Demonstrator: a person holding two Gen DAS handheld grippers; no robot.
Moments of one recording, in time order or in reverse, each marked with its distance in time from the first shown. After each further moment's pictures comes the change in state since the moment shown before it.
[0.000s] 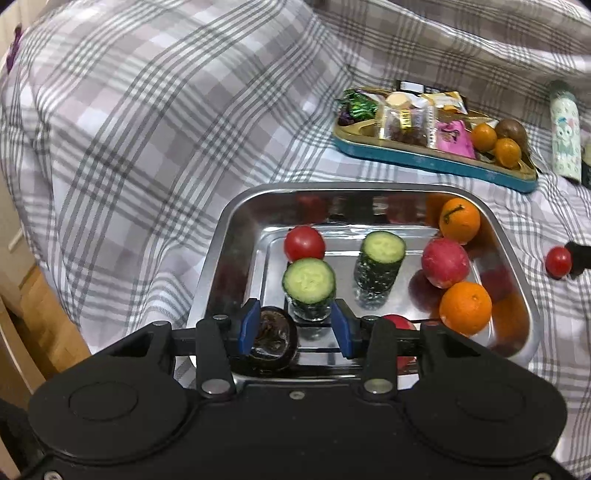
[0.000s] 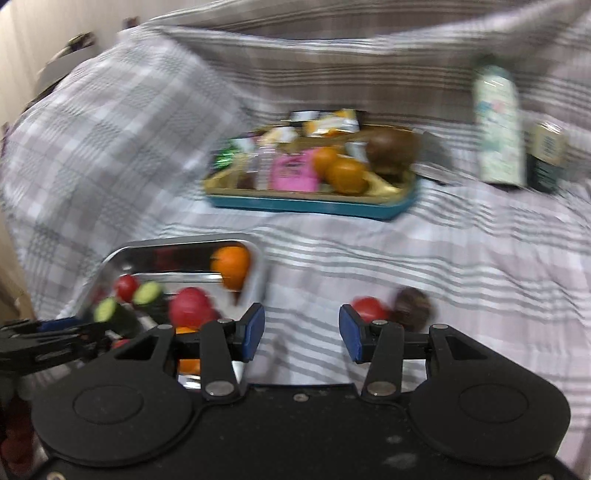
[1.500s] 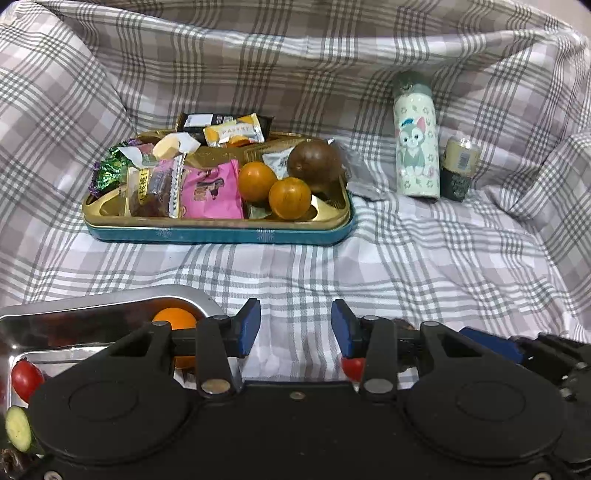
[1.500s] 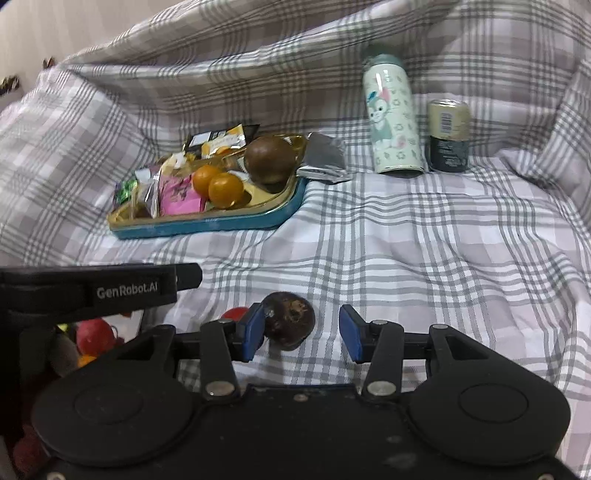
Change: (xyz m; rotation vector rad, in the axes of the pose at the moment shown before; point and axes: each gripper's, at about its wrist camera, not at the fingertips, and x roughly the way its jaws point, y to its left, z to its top) left arm 0.032 -0.160 0.069 0.143 -0.054 -0.392; right arm 0.010 -0.045 -0.012 0.064 -0.070 -0.185
